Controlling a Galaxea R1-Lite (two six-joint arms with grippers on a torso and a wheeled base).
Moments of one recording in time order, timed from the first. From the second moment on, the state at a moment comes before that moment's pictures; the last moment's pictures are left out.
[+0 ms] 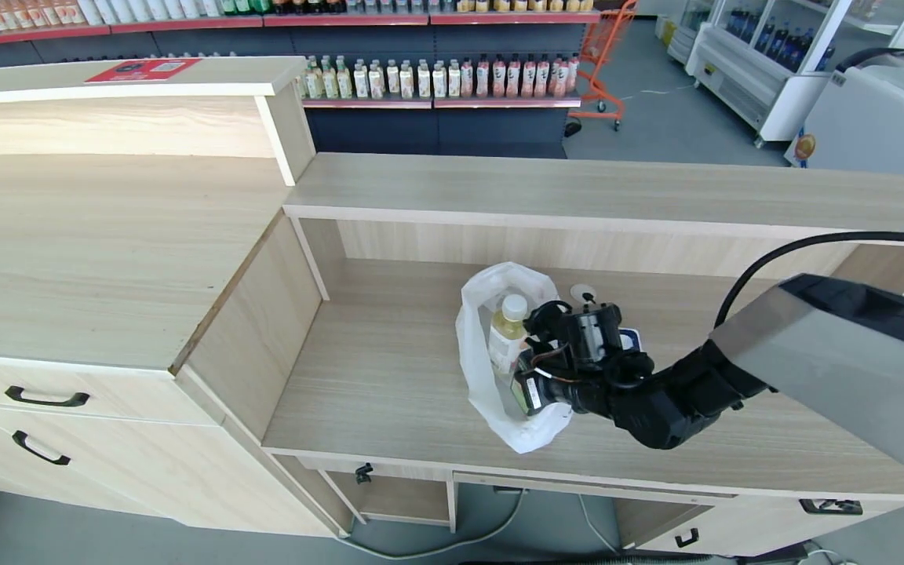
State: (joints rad) left arm 0.00 0.00 0.00 0.00 0.00 0.00; right arm 0.50 2.28 -1.13 -0.63 -0.09 -0.07
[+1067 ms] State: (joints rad) left arm 0.00 0.00 0.00 0.00 0.00 0.00; right arm 0.46 1.93 -0.91 -0.58 -0.05 0.19
